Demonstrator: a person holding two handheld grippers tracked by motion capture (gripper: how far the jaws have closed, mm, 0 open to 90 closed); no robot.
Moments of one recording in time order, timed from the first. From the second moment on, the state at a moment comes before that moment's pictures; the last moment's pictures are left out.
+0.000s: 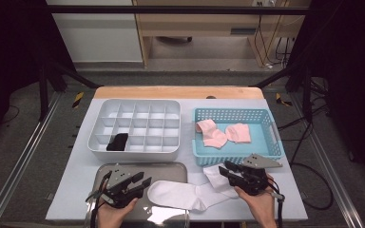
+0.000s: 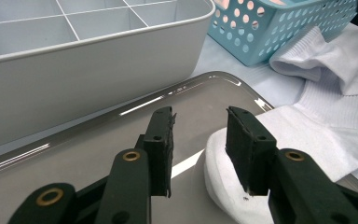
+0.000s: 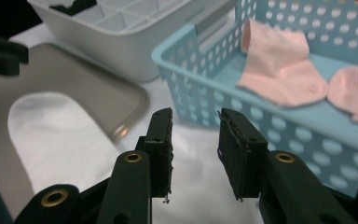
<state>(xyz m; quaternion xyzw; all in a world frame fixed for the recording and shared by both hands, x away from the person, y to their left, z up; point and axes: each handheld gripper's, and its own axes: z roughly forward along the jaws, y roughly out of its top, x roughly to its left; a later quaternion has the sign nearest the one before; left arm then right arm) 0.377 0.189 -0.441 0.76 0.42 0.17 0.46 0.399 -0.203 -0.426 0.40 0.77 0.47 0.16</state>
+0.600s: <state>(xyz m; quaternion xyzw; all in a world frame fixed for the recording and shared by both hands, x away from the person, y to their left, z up) 0.377 0.196 -0.443 0.76 0.42 0.17 0.46 0.388 -0.185 -0.472 0.38 0.84 0.37 0.14</state>
